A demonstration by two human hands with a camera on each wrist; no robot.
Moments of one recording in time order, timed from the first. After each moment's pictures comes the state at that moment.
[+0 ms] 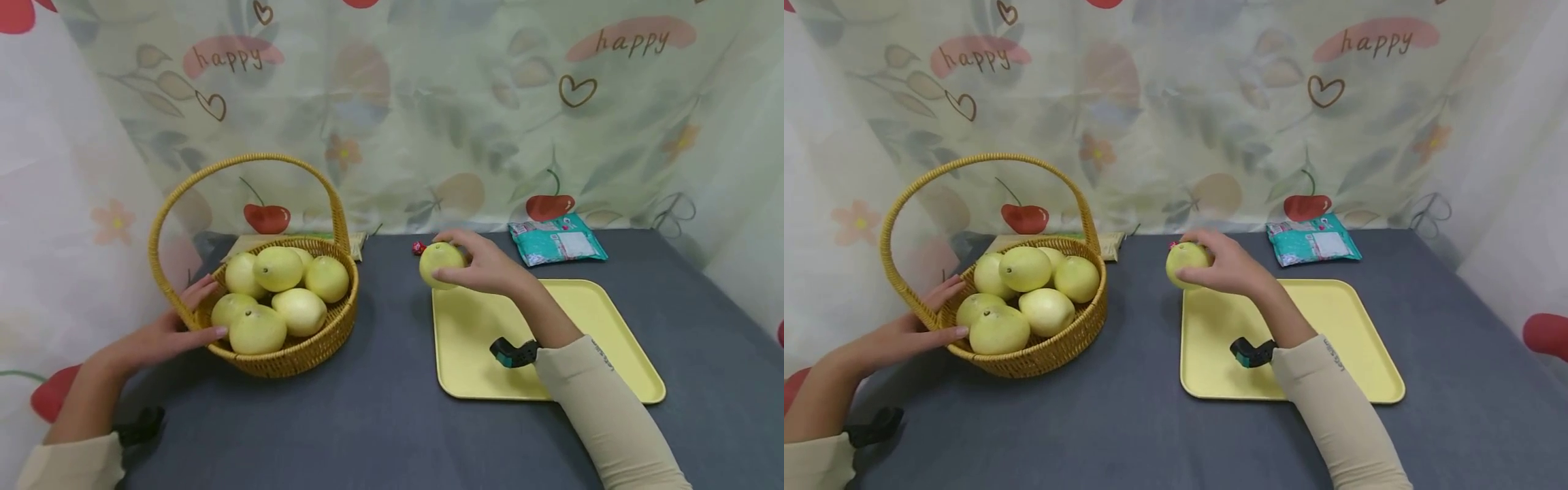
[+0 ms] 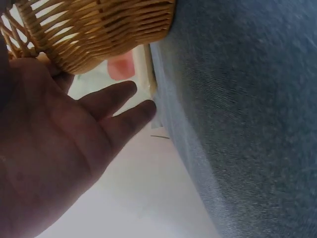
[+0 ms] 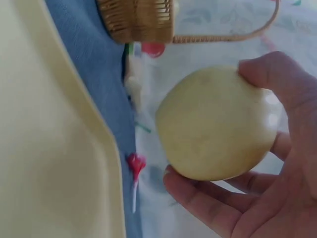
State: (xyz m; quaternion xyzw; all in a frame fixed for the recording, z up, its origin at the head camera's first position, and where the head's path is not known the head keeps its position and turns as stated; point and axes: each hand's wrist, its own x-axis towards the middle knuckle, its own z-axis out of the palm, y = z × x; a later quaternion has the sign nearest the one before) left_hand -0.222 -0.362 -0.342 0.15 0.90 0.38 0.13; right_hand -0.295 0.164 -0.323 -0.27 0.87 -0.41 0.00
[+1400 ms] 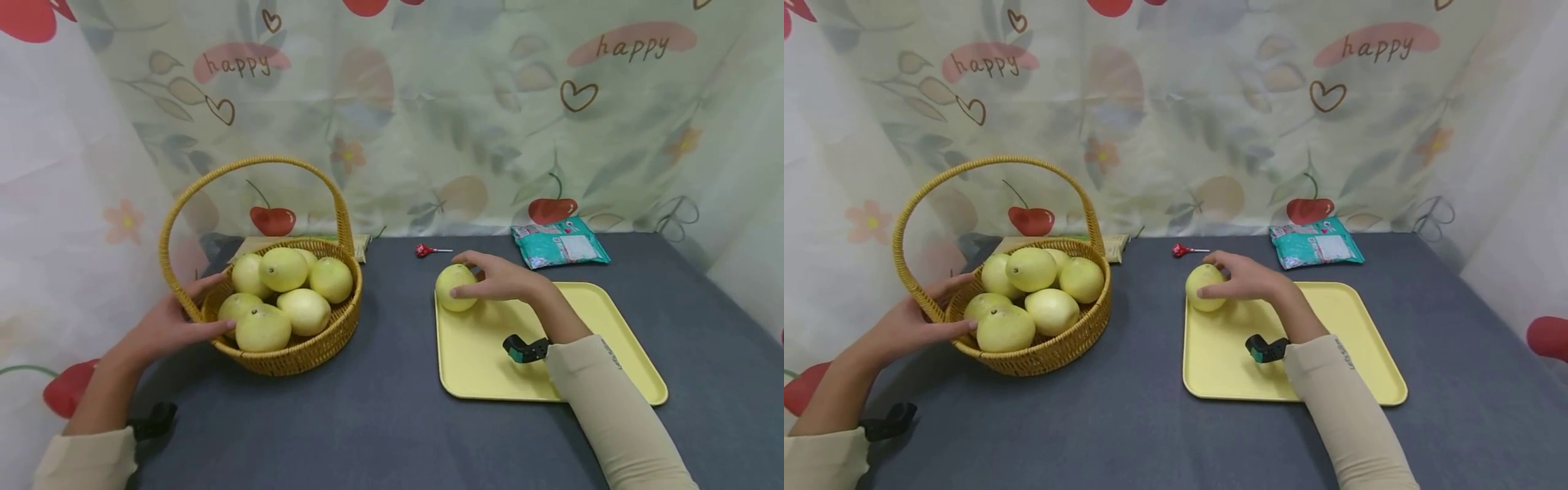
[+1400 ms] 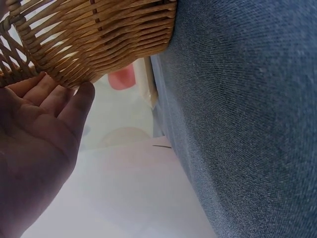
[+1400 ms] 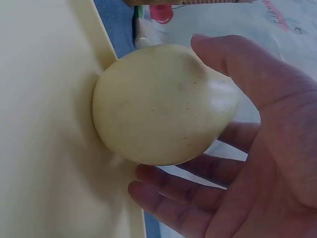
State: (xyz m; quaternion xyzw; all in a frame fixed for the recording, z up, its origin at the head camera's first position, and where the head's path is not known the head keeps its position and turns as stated) left_hand -0.218 -0.351 -0.335 0.14 0.92 0.37 0.01; right_hand -0.307 0.196 -0.342 -0.25 0.90 -0.34 0.13
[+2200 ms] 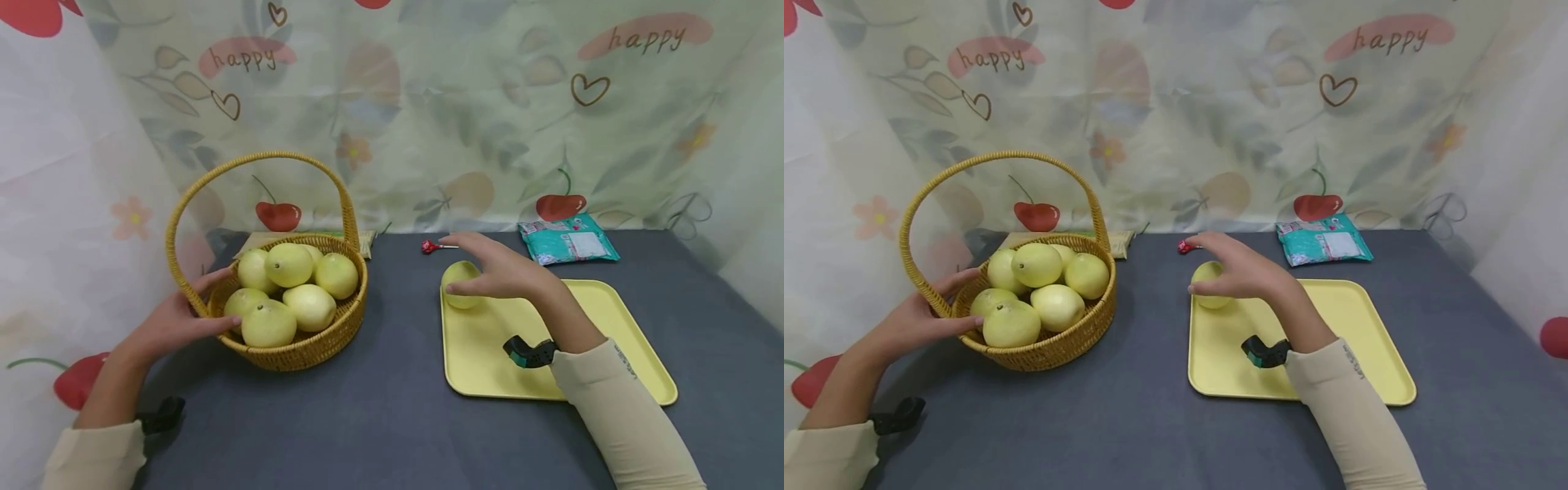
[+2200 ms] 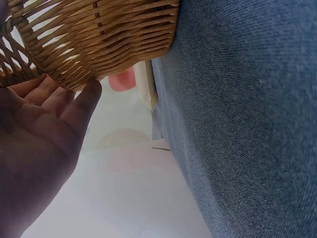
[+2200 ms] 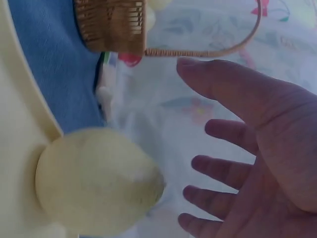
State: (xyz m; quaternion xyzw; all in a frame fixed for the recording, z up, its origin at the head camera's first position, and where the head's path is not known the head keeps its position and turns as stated) left_hand -0.217 -0.352 -0.337 0.14 0.91 0.39 0.02; right_hand -0.281 0.167 -0.307 -0.34 0.90 -0.28 0.04
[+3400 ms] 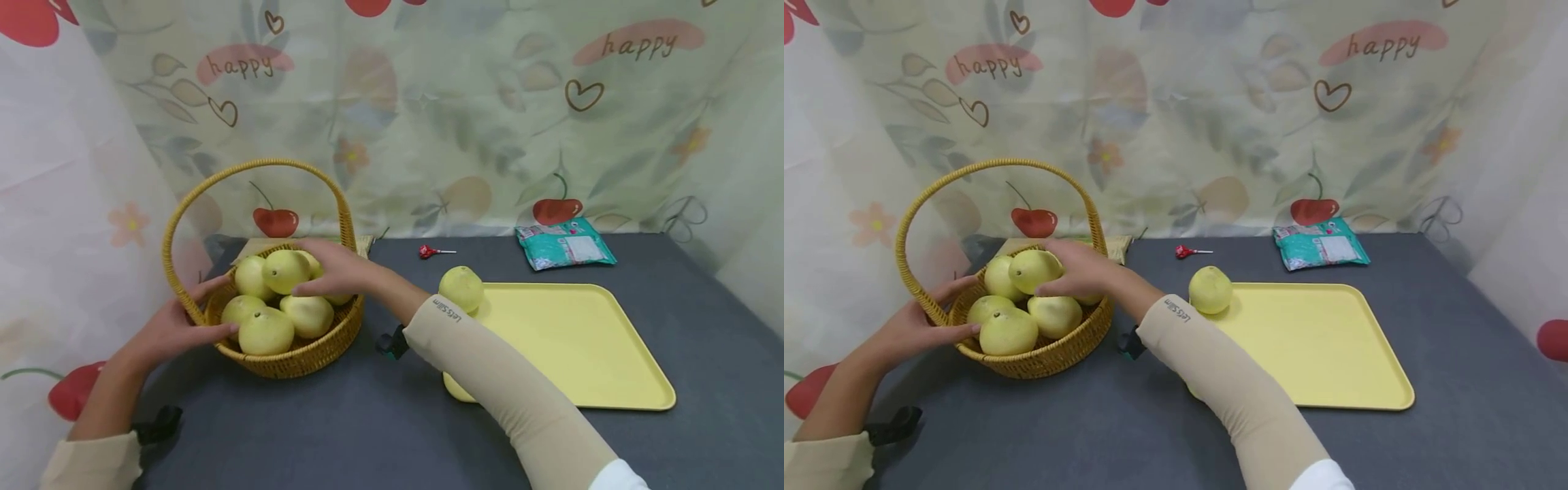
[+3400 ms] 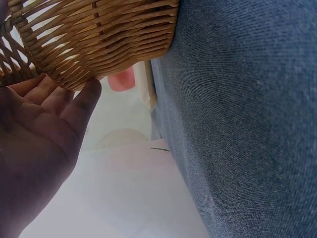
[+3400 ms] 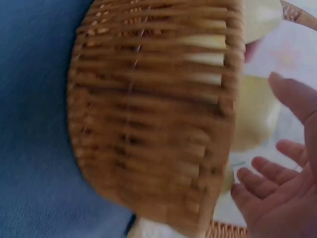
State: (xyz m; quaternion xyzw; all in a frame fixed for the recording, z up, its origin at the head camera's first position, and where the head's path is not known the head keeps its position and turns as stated) left_hand -0.217 -0.352 -0.338 0.14 0.91 0.40 0.02; right_hand -0.308 -0.043 -0.298 -0.44 0.84 -0.30 0.08
